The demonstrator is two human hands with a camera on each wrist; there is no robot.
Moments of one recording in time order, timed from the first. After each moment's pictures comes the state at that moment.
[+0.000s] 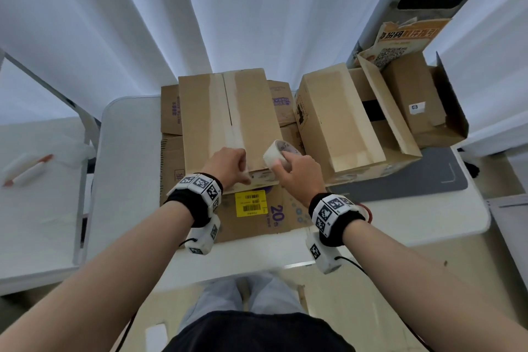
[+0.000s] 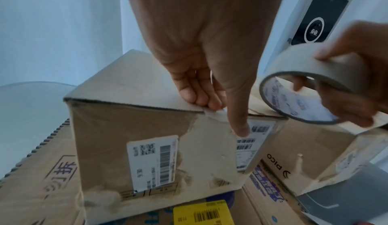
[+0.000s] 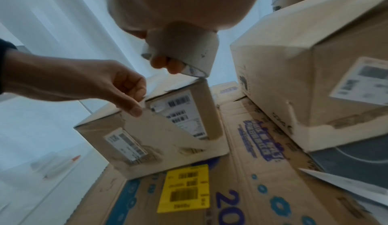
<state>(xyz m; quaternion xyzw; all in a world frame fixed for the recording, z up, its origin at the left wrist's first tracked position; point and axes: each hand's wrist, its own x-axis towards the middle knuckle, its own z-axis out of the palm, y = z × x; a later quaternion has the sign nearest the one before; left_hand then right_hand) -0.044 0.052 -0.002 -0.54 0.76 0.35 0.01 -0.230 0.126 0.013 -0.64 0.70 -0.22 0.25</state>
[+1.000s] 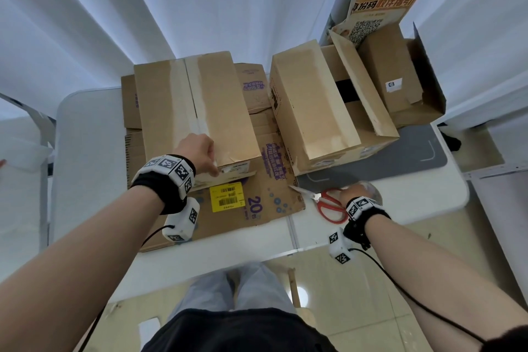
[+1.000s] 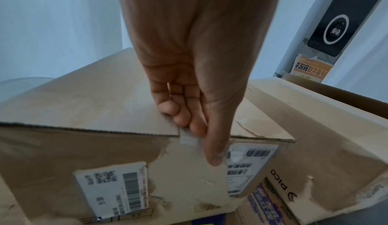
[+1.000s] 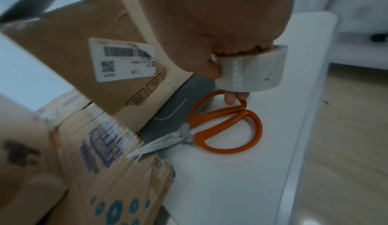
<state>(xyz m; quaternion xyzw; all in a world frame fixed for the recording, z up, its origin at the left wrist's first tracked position) -0.067 0.031 0.000 -0.58 0.73 0.34 0.12 -0.389 0.191 -0.056 -0.27 0.89 0.11 0.35</state>
